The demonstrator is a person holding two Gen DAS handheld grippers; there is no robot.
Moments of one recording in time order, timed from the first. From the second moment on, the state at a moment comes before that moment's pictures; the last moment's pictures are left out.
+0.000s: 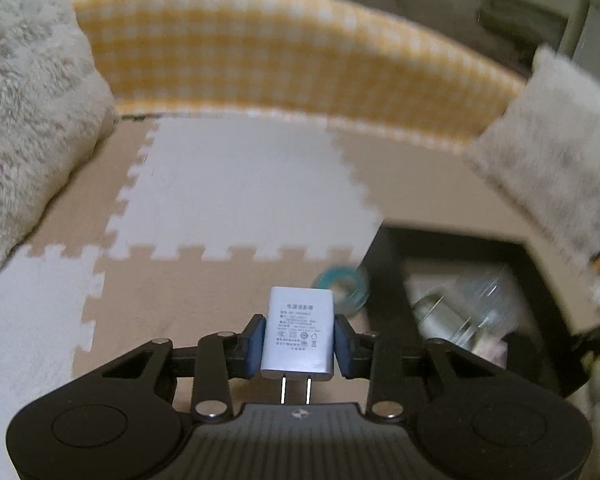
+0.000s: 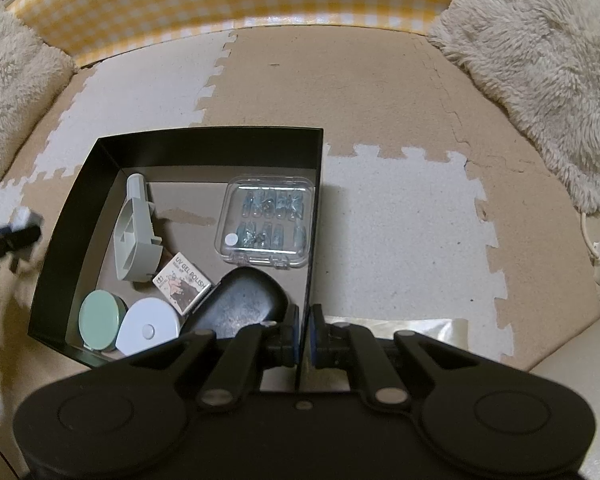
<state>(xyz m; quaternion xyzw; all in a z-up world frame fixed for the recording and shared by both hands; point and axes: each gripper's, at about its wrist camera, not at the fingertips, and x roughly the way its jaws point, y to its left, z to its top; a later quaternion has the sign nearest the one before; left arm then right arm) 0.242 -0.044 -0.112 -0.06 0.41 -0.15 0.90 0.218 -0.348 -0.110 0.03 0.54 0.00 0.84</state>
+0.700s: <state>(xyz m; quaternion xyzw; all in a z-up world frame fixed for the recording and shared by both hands) 0.252 -0.161 -0.103 -0.15 0.42 -0.19 0.87 0.218 -0.351 -0.110 0.04 0.54 0.00 0.84</state>
